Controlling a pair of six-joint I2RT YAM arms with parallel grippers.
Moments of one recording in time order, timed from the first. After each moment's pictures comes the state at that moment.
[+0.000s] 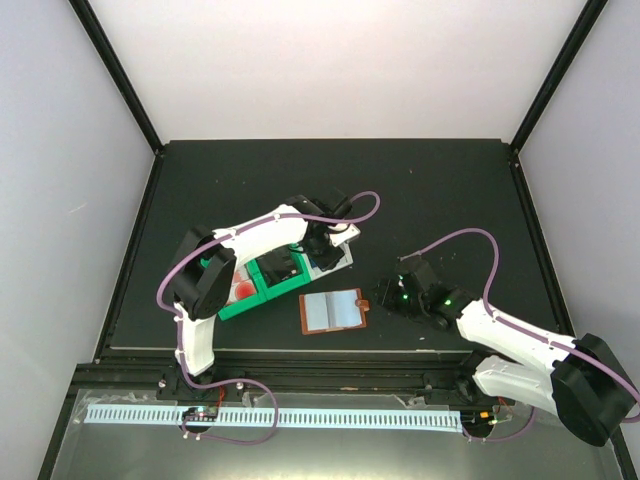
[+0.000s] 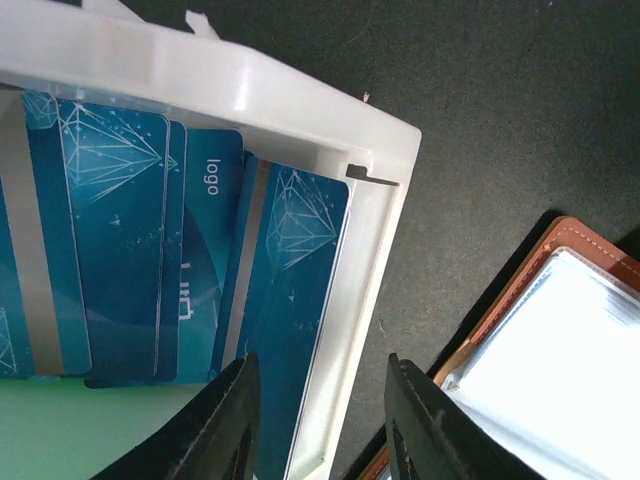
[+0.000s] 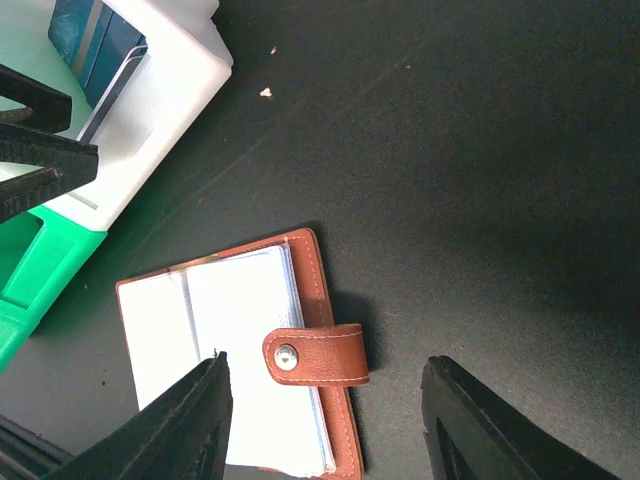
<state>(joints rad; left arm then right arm) -0.74 1.95 1.50 -0.90 0.07 0.10 0.71 1.06 0.45 -0.24 -0.09 0.97</state>
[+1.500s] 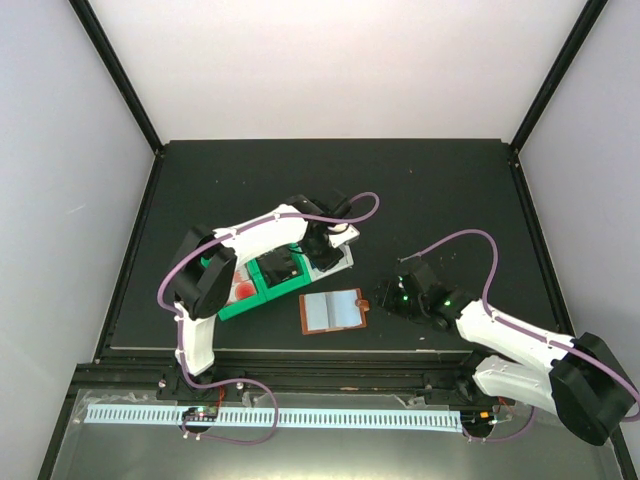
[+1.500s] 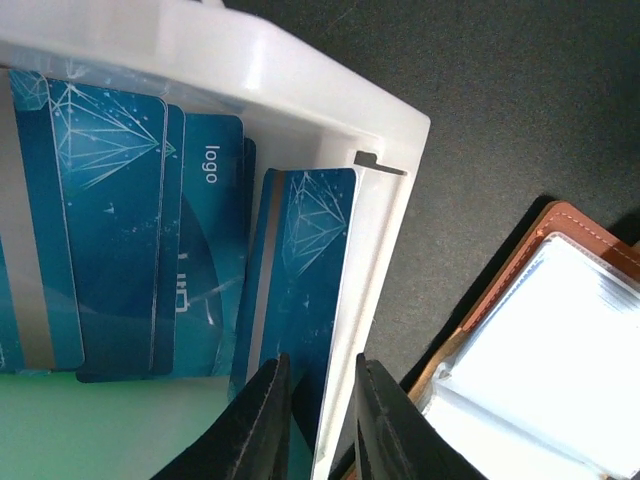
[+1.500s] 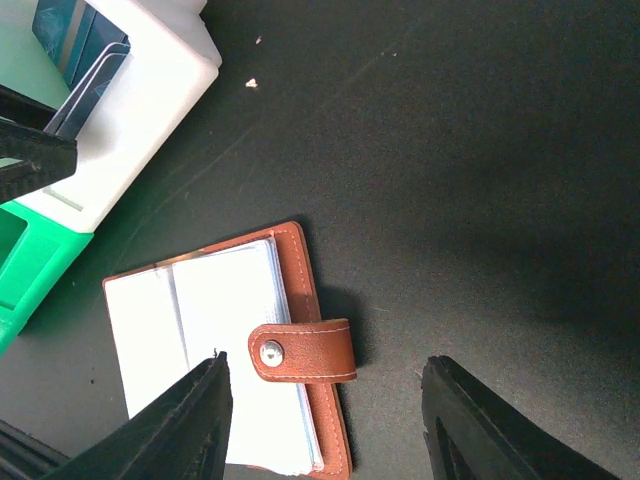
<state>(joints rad) -0.74 1.95 1.50 -0.92 0.09 0.10 0.71 1.06 0.44 -0.24 -0.09 0.97</state>
